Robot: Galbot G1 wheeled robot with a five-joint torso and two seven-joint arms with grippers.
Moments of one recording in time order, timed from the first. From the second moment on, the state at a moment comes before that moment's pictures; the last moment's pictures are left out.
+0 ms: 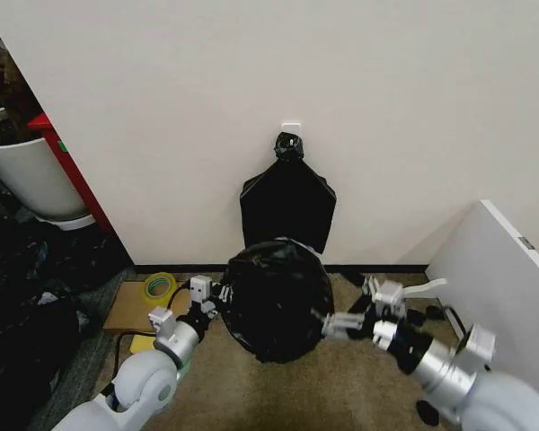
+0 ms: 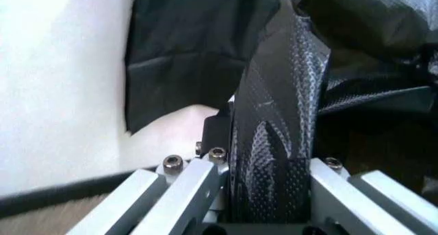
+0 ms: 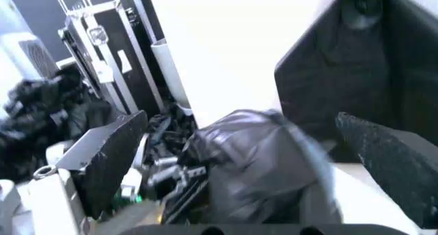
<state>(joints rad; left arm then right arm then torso) 1.29 -0.88 -0.15 -1.90 -0.74 -0.16 0.15 -1.53 0.74 0.51 2.37 0.99 -0.14 -0.20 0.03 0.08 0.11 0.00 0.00</state>
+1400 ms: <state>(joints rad) 1.30 -0.87 -0.17 -1.91 -0.76 -0.21 0.23 -1.41 0.70 0.44 2.26 1.12 -0.23 -0.20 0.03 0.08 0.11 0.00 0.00</state>
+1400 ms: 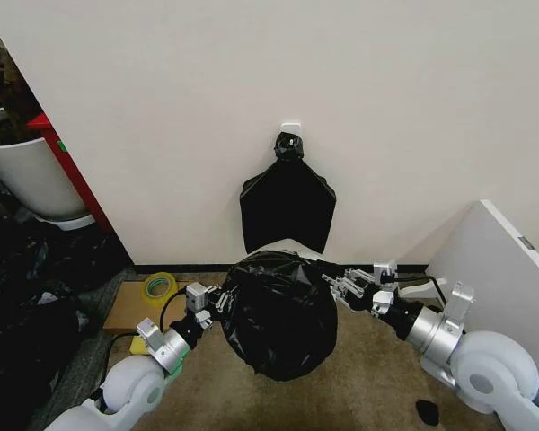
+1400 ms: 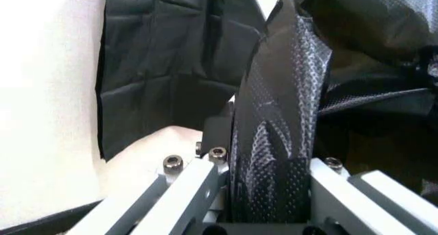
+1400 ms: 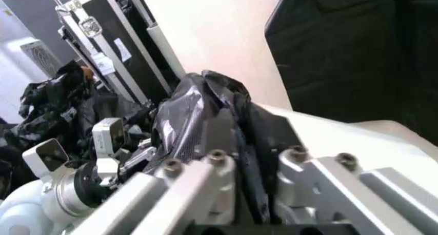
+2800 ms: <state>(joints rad) 1.28 -0.89 -0.14 -1.91 -0.59 -0.29 0.19 -1.36 0.73 0.41 2.07 1.05 -0.19 -0.12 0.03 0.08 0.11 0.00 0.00</state>
